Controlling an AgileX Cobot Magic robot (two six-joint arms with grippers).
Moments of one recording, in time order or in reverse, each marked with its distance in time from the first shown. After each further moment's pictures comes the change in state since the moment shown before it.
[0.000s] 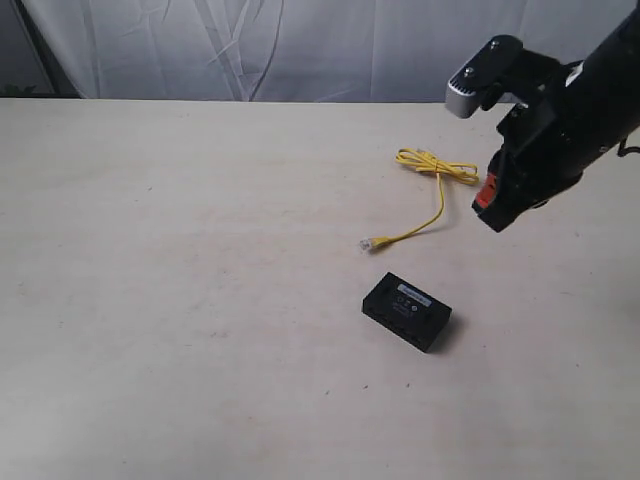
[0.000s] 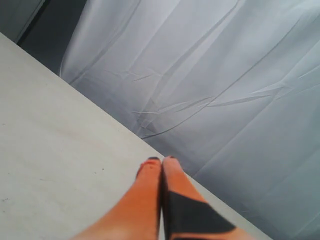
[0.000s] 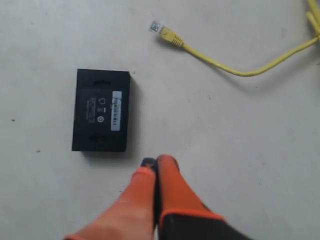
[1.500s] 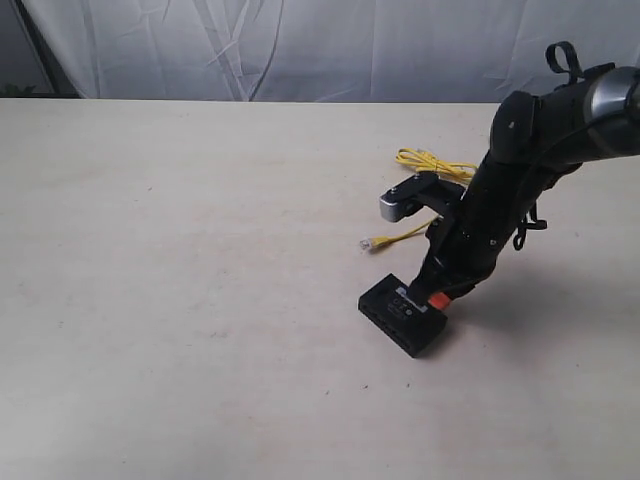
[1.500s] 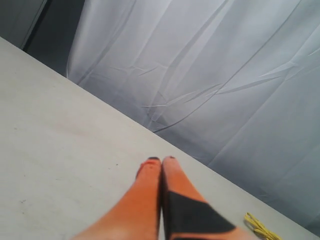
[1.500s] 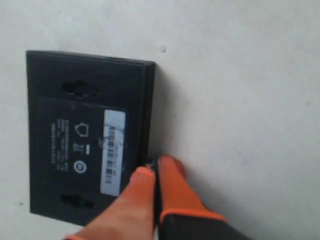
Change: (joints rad) left arm 0.000 0.000 0.000 0.099 0.027 0.000; right arm 0.073 0.413 -0.003 0.085 -0.079 0.061
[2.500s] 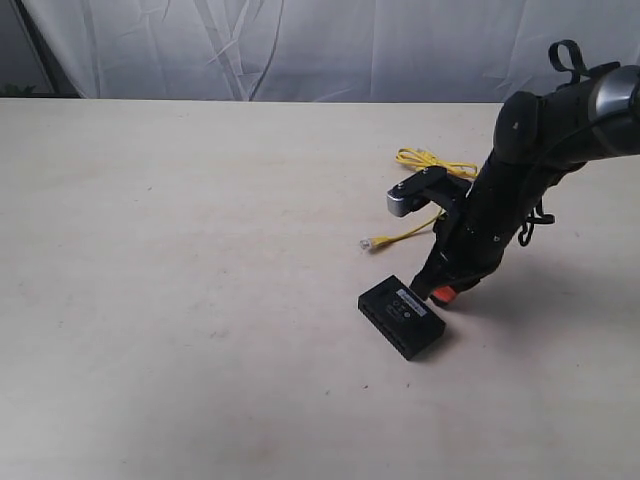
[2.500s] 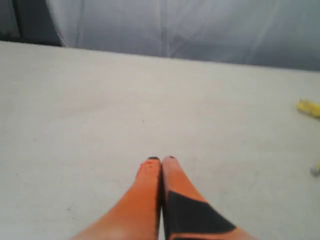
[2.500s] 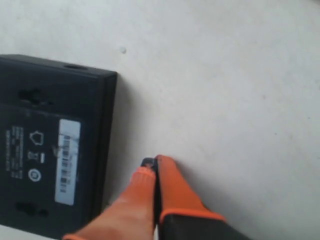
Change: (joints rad) left arm 0.000 0.702 -0.529 0.143 0.316 0.360; right arm -0.009 0.000 0.000 -0.052 -0.055 0.064
